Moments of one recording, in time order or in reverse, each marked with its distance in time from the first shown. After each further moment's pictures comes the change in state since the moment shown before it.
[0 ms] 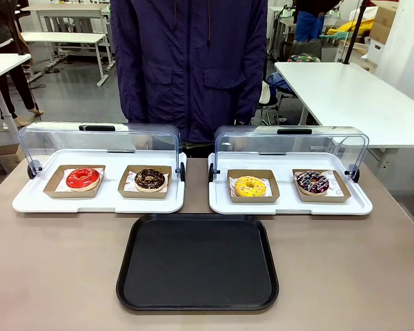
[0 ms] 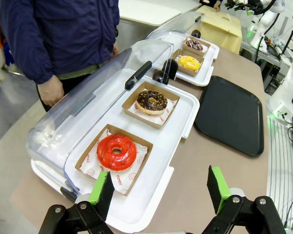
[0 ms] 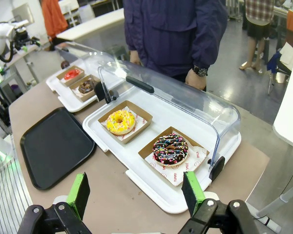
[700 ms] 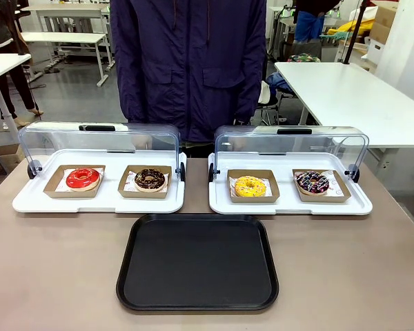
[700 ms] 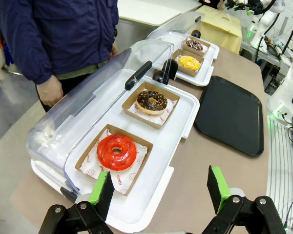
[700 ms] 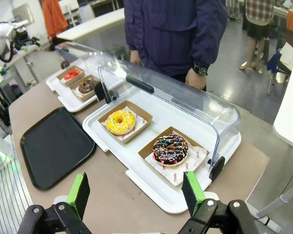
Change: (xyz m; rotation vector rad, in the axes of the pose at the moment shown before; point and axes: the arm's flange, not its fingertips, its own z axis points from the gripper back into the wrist) left arm 0.000 0.000 0.000 0.000 0.000 0.000; right arm 0.000 0.000 0.000 0.000 0.000 0.000
